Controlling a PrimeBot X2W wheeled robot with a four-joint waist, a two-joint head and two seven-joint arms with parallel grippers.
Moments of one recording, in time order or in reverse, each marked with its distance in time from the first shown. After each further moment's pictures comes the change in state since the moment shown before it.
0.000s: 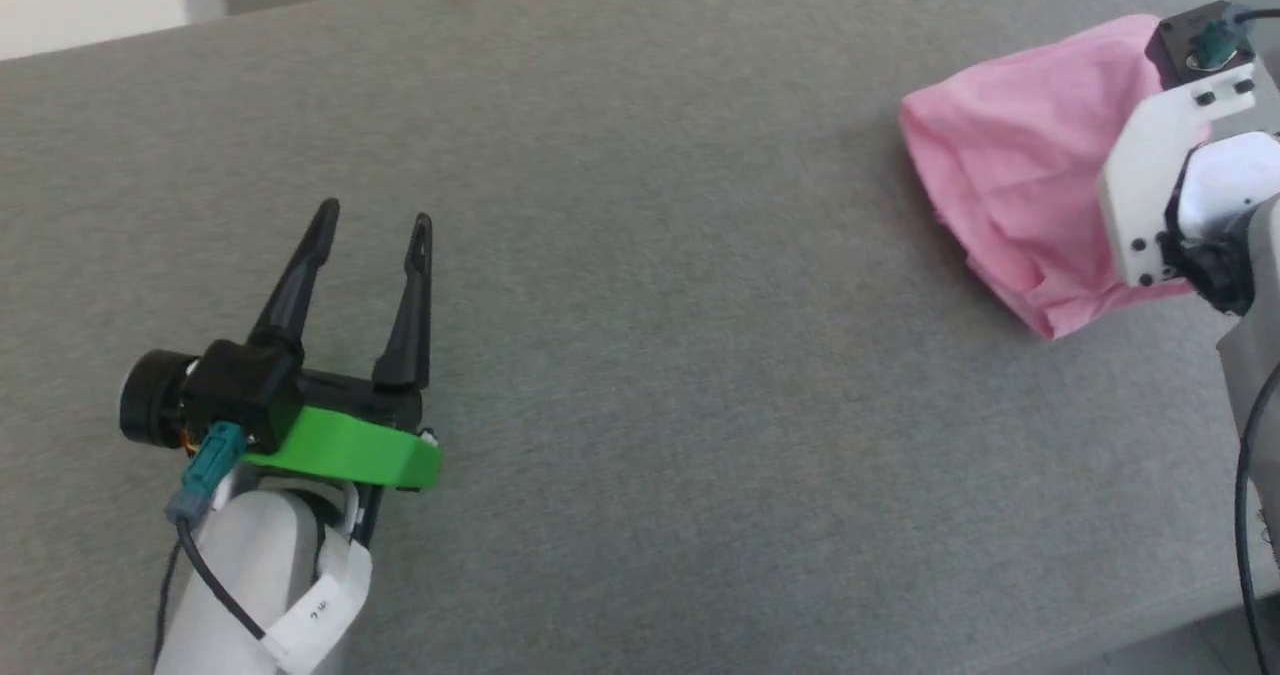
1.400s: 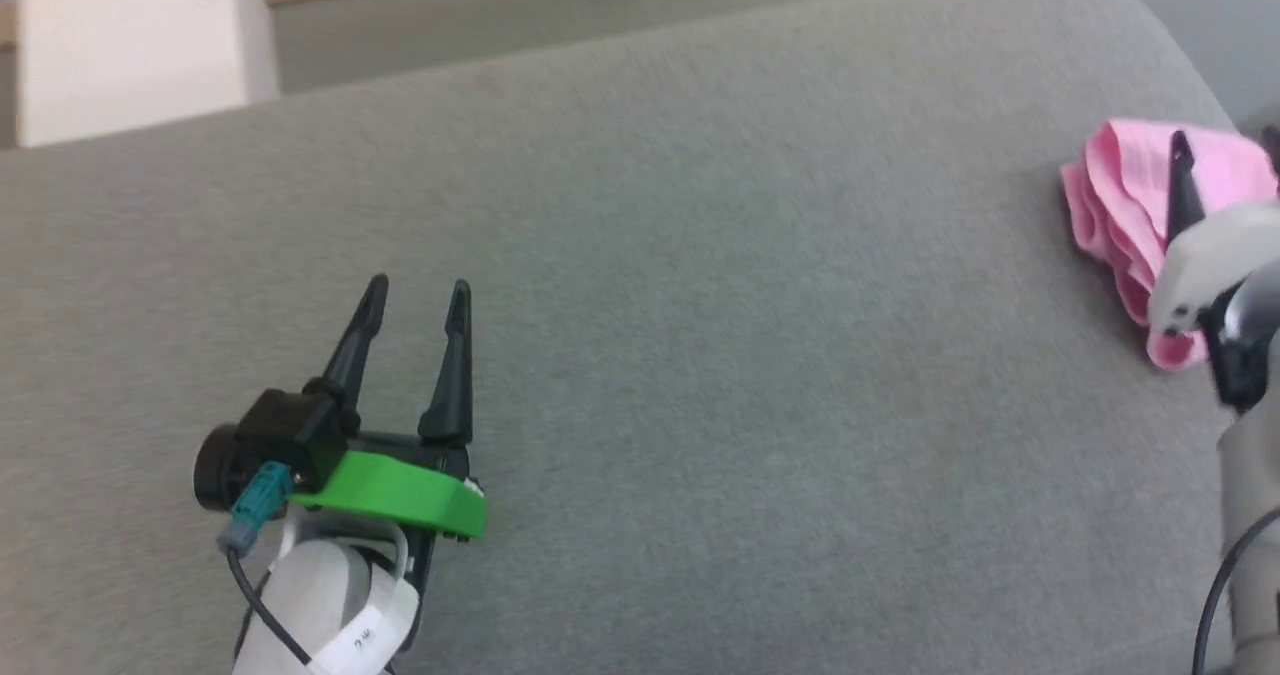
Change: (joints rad) left arm 0.066 -0.085 -0.008 0.069 -0.062 0.014 0.001; right arm 0.125 0.126 -0.401 0.123 -0.194 0.000 -0.780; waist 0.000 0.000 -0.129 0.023
